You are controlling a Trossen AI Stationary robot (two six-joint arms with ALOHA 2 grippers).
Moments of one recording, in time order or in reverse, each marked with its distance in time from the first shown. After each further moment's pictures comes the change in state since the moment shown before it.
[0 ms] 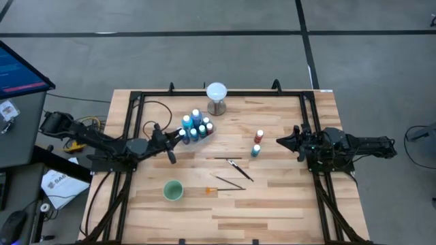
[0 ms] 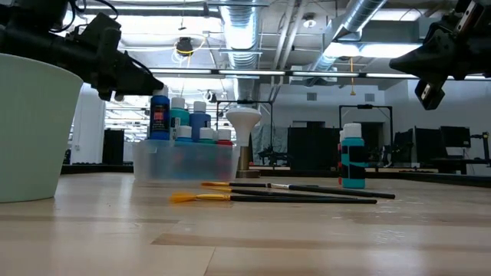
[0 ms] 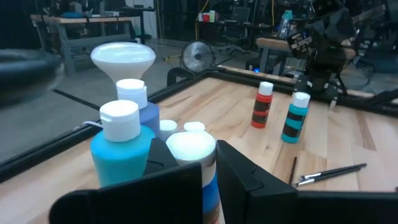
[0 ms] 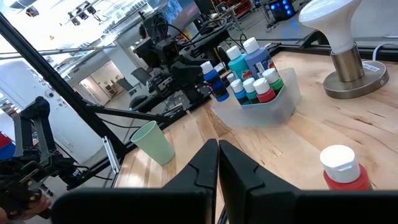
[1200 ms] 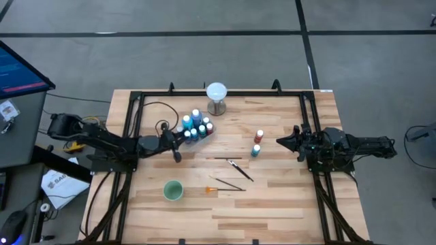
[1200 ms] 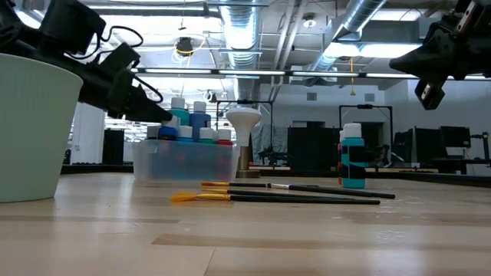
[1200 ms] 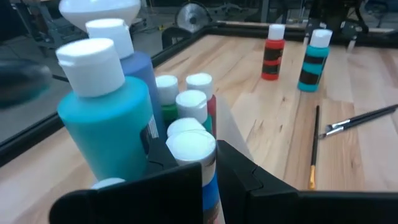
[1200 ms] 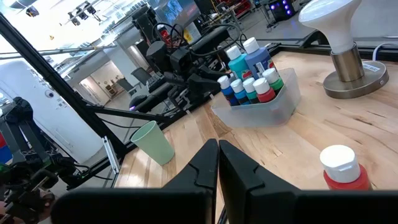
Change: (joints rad) left arm 0.161 0.251 0.000 0.095 0.199 0.063; right arm 0.000 0.000 0.000 0.000 0.000 0.000
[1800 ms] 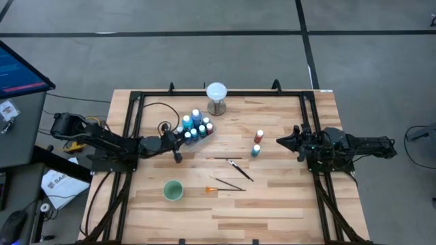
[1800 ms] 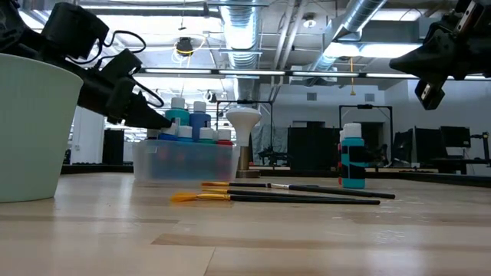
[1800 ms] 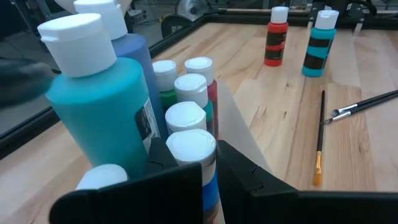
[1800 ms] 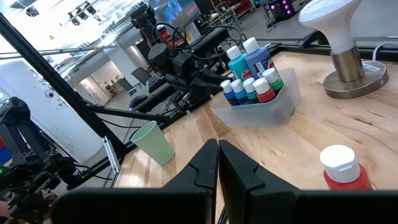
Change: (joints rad) left arm 0.000 0.050 0.000 0.006 -0.002 0.005; right arm 0.000 0.000 0.000 0.000 0.000 0.000
